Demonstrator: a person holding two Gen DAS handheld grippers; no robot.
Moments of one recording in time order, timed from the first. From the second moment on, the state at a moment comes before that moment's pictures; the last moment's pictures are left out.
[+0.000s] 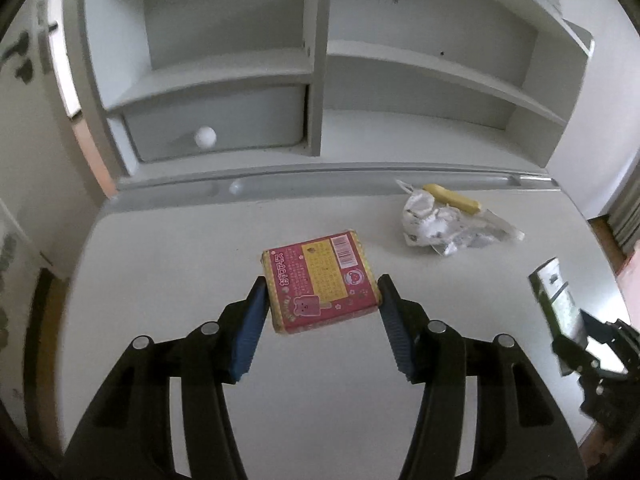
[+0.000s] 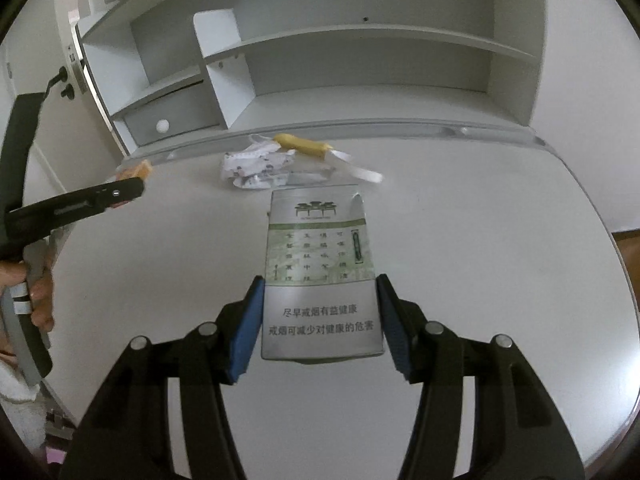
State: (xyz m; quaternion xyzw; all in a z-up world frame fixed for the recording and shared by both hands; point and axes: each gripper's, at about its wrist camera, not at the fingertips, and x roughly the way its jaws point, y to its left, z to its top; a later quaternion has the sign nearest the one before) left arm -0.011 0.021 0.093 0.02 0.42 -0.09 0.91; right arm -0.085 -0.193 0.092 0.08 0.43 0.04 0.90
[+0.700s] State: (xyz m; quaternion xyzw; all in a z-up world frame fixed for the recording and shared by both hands) left arm -0.288 -0.312 0.091 0.05 0.35 -0.48 0.80; right arm -0.394 -0.497 0.134 0.25 0.30 -0.24 0.89
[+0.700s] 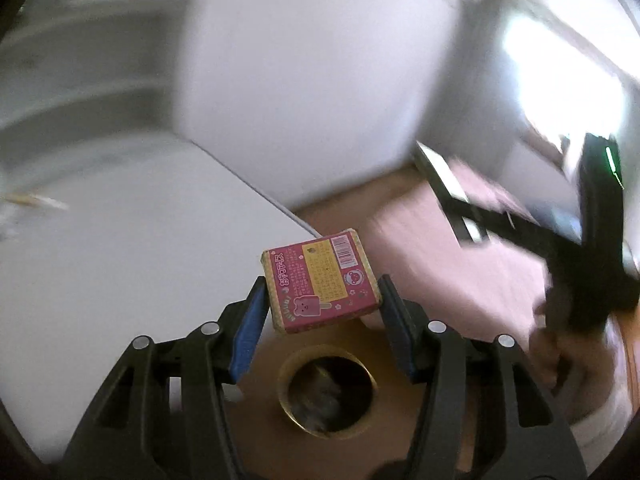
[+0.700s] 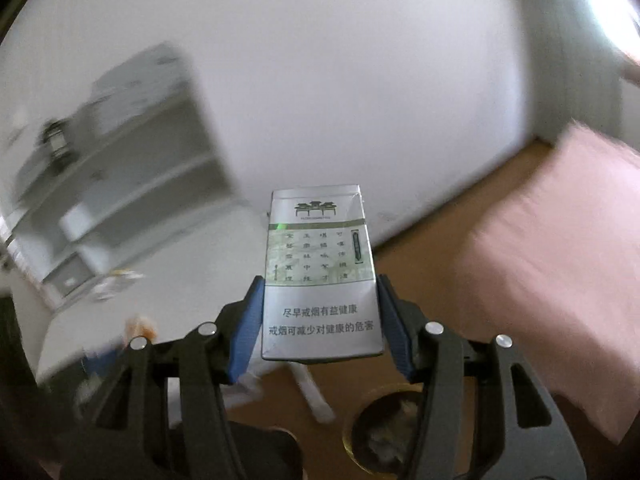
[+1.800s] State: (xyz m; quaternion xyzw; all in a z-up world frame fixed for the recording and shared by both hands) left arm -0.285 -0.413 -0.214 0.21 0.59 -0.40 0.67; right arm -0.375 -0.551 -0.131 0.47 0.48 -0.20 0.71
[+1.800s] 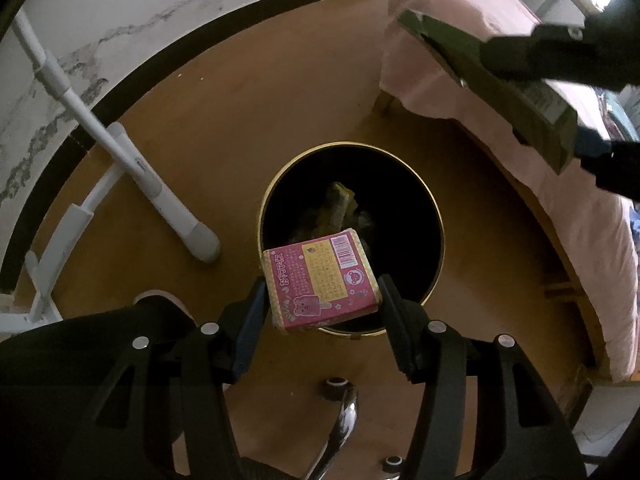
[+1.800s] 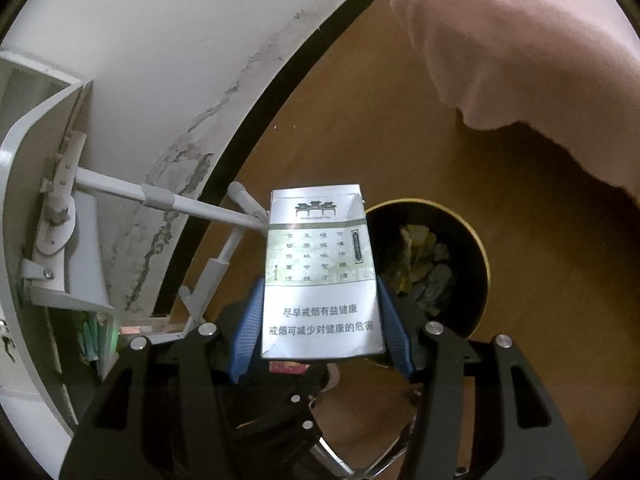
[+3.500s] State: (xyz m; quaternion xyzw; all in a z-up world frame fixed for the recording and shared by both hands) left arm -0.308 -0.443 -0.214 0.19 0.57 -0.44 0.67; right arm -0.409 -0.562 -0.142 0.44 0.49 -0.27 0.71
